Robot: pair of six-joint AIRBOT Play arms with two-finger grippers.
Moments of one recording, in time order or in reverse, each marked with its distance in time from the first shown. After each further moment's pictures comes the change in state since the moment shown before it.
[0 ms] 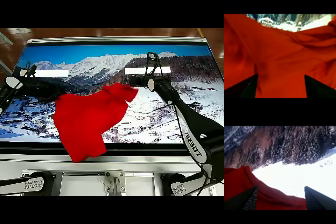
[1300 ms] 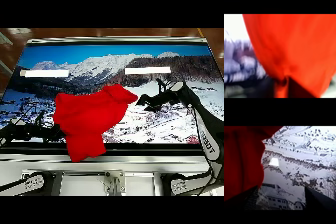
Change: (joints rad) left arm 0.210 0.138 -0.662 -0.189 -0.078 0.307; right arm -0.254 0.030 -0.201 0.619 0.558 -0.404
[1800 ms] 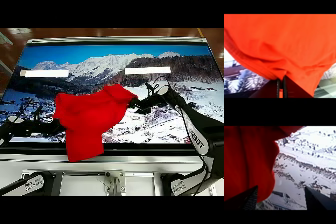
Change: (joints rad) left arm -0.032 0.074 0.032 -0.076 0.036 0.035; right arm 0.118 -0.088 -0.001 0.074 -0.100 0.005
